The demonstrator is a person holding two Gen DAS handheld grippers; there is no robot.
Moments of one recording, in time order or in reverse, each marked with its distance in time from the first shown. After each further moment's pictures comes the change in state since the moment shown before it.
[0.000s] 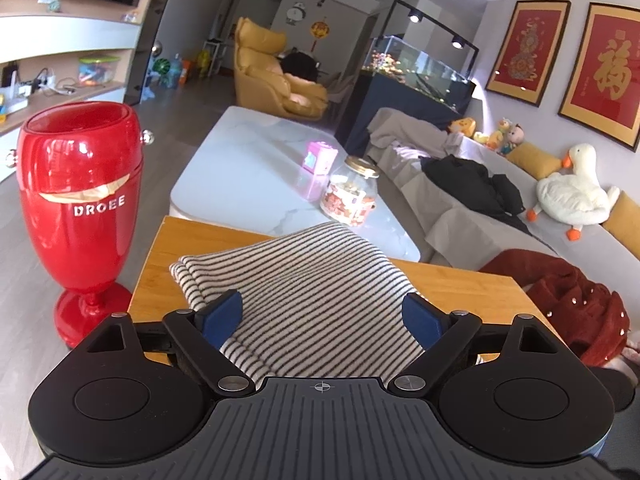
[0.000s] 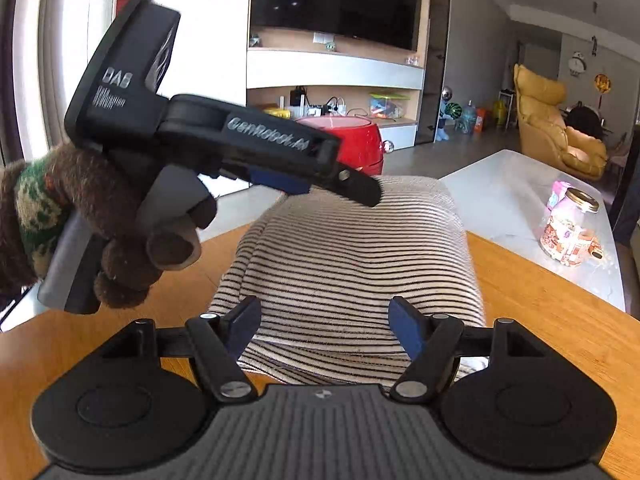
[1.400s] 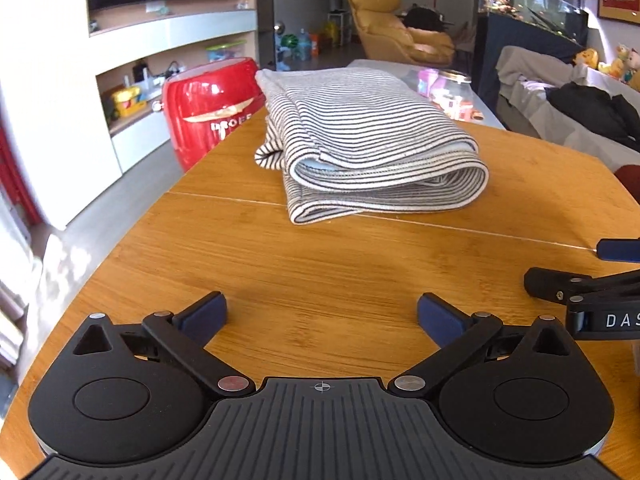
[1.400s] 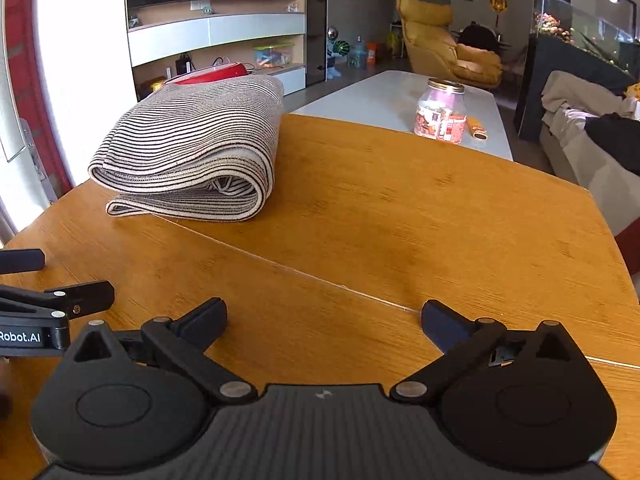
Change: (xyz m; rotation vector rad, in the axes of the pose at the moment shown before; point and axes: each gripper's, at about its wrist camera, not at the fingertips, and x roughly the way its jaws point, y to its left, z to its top) left arm -0.061 -0.135 -0.142 0.029 0.111 0.563; right arm -0.056 -0.068 -0.087 0.215 0.171 -0.235
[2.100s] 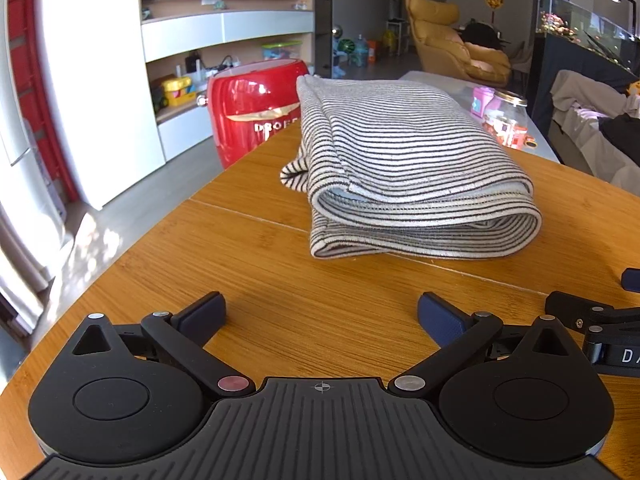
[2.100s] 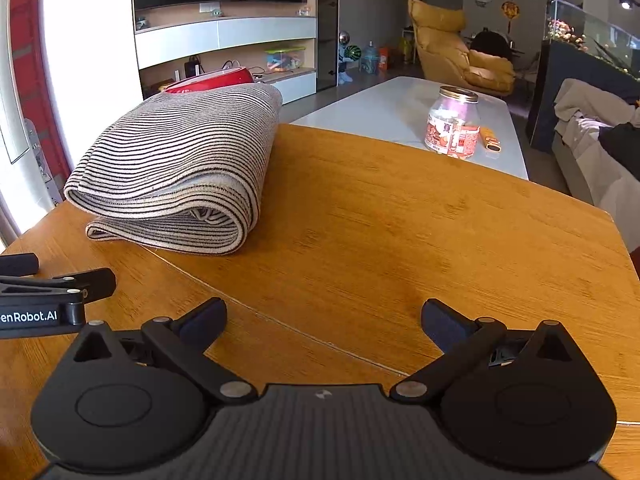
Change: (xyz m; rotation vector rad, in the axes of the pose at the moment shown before) left arm 0.022 -0.010 0.019 -0.099 -0.008 0.120; right arm 0.026 -0.010 0.021 -0.025 -0.011 0.033
